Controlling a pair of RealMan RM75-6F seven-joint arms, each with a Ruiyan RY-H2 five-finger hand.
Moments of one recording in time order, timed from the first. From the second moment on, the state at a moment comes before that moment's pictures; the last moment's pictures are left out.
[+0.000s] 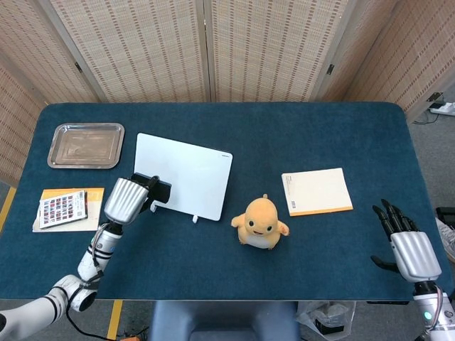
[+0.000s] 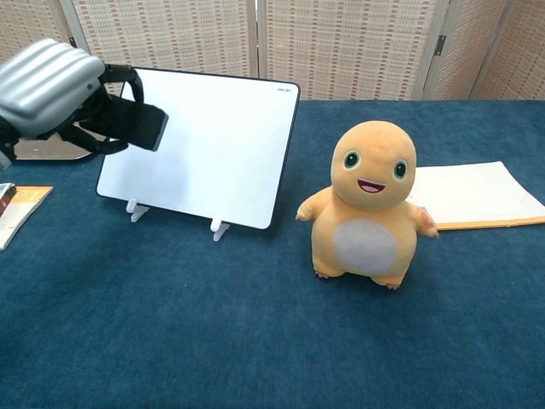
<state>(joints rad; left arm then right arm) -0.63 -1.68 -0.22 -1.04 1.63 1.37 0.28 0.10 -1.09 0.03 -1.67 -1.51 1.40 -0.10</state>
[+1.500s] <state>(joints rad) -0.95 -1.97 -0.24 -0.48 1.52 1.18 -0.04 0.11 -1.05 0.04 -1.66 -1.47 1.37 0.01</state>
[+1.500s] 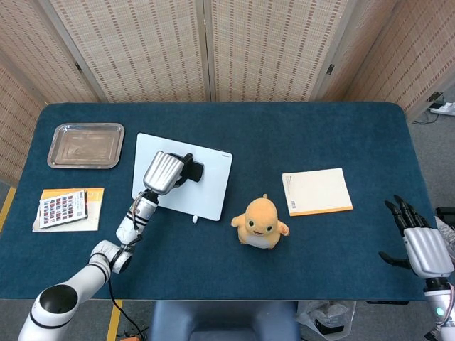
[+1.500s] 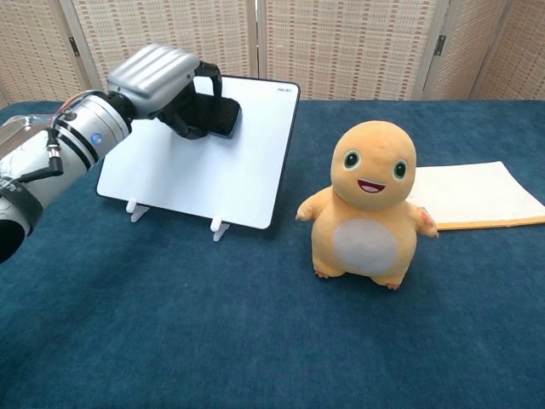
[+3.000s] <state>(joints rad) -0.17 -1.11 0.24 -1.72 1.47 1.66 0.24 0.08 -1.08 0.01 -1.67 -1.53 1.43 -0.07</state>
